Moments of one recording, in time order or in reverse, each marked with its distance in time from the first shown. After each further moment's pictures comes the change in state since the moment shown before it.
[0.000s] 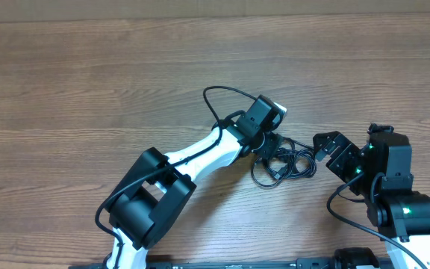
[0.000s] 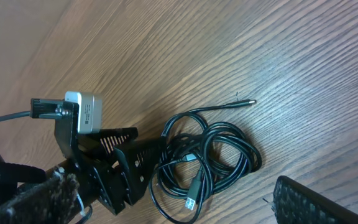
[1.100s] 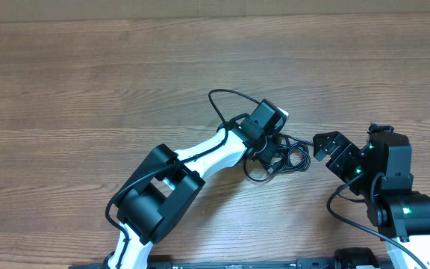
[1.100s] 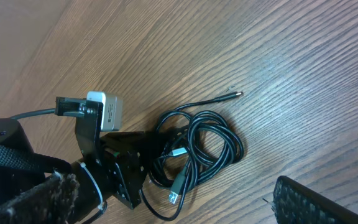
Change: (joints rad) left arm -0.013 0.056 0.014 0.006 -0.010 0.006; right arm 0.000 0.000 0.000 -0.002 0.000 0.001
